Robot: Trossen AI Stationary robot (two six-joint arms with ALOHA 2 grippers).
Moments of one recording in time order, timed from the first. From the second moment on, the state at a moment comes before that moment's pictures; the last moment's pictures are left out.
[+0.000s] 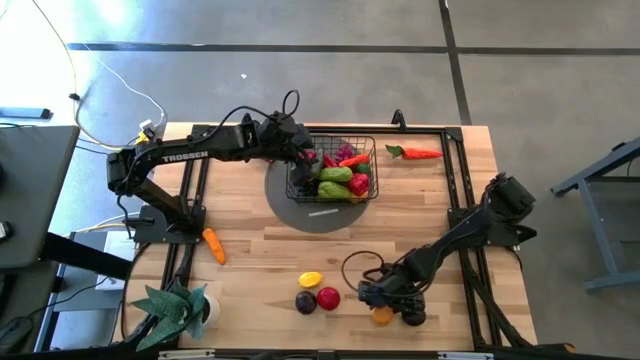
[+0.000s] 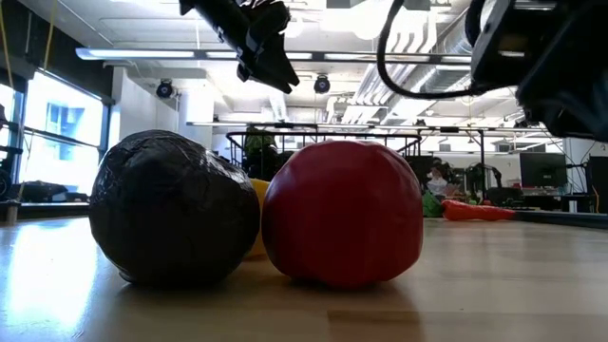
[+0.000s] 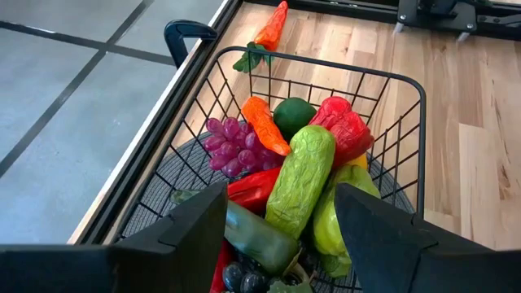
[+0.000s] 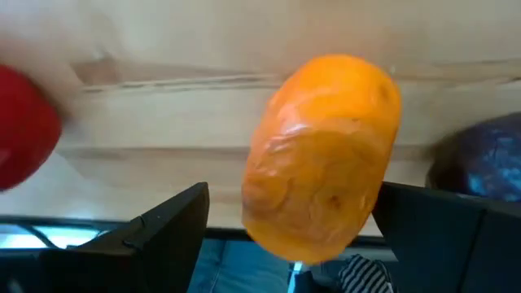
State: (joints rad) left arm 0.45 1.50 1.27 -0.45 -0.04 0.06; right arm 0.61 1.74 1.03 -0.40 -0.24 2.33
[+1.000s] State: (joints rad) left arm 0.45 1.50 1.27 -0.45 -0.04 0.10; right arm 0.44 1.71 1.03 -0.39 -0.02 1.98
